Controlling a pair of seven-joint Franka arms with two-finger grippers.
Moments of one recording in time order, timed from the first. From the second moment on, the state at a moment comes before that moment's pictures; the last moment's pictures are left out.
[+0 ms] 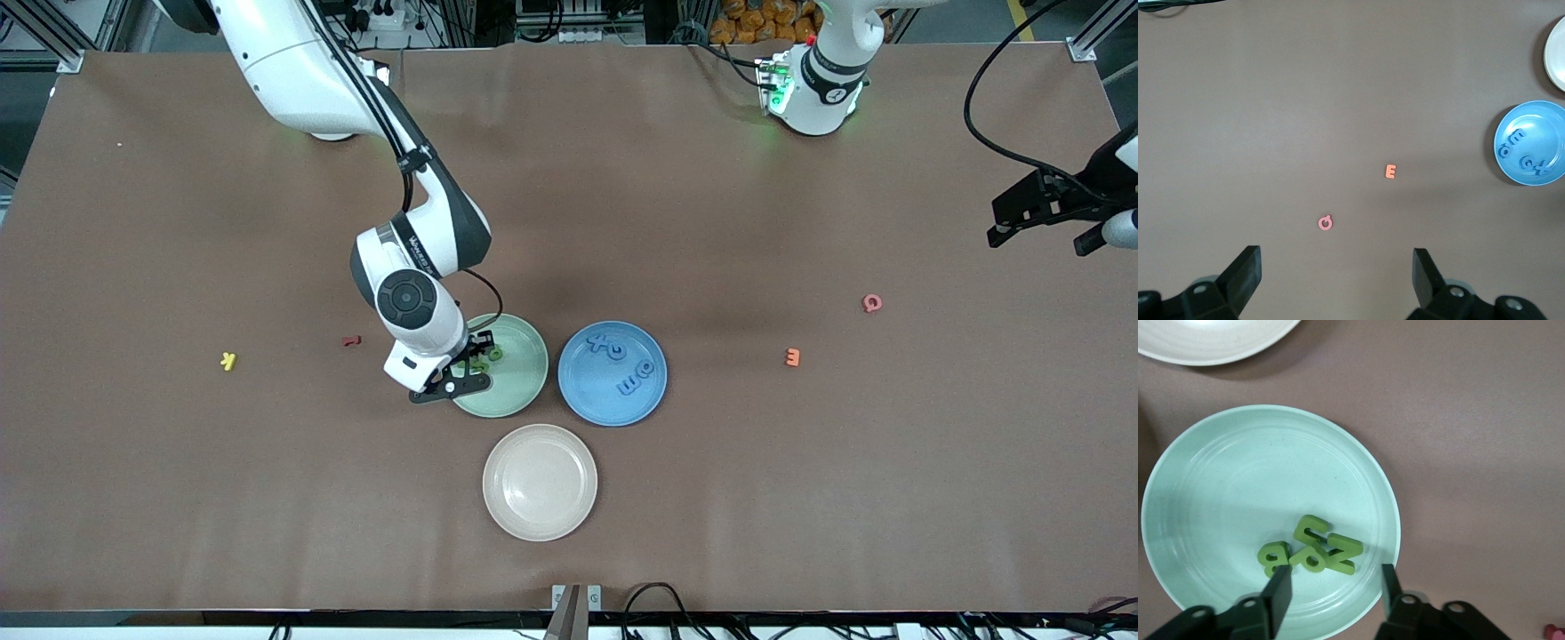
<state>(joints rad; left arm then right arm) -0.02 0.01 -0.02 -1.53 -0.02 1.62 0.08 0.58 0.65 -0.09 -1.59 0.08 2.16 0.24</state>
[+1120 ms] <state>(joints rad) -0.03 0.00 -0.03 -1.54 -0.02 1.62 0.08 0.24 0.63 -0.24 -1.37 0.07 1.96 -0.19</state>
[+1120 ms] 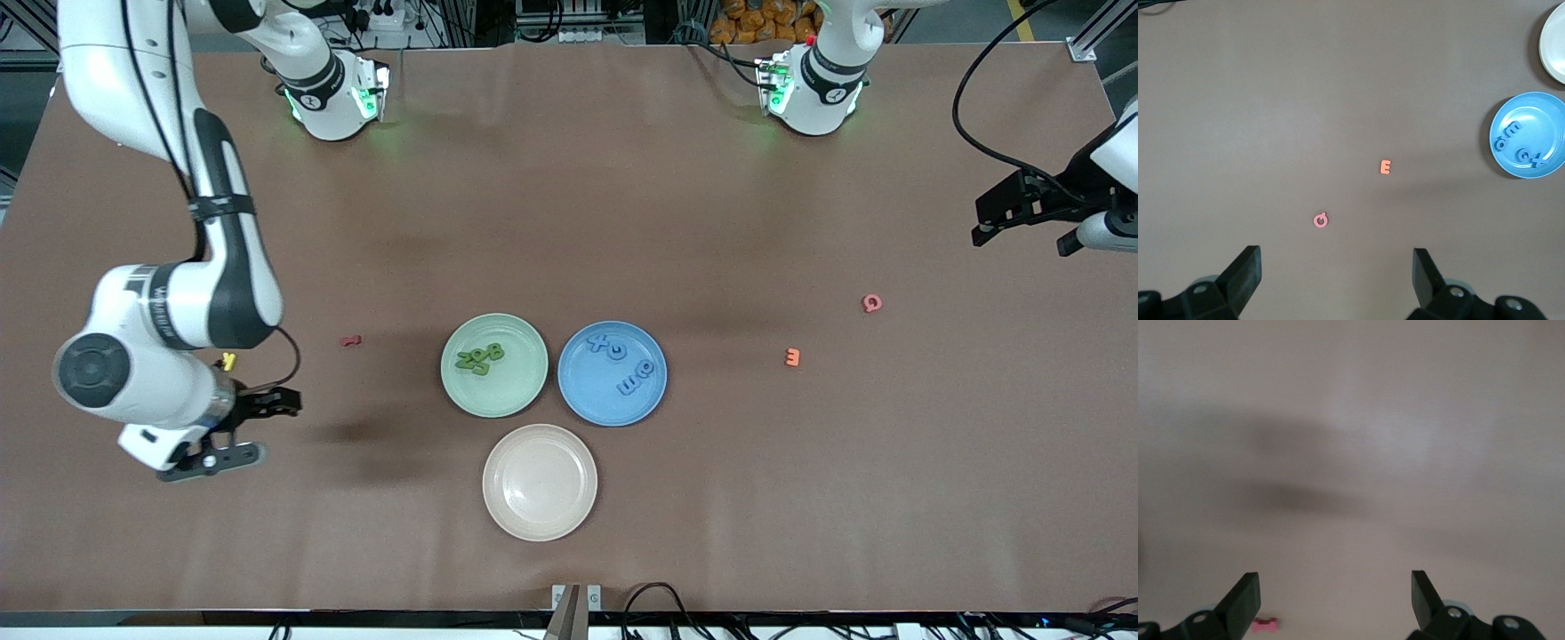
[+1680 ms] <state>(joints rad) -0.03 0.00 -0.04 -1.54 -0.02 1.62 0.08 0.15 0.53 -0.31 -1.36 0.07 1.92 -0.20</state>
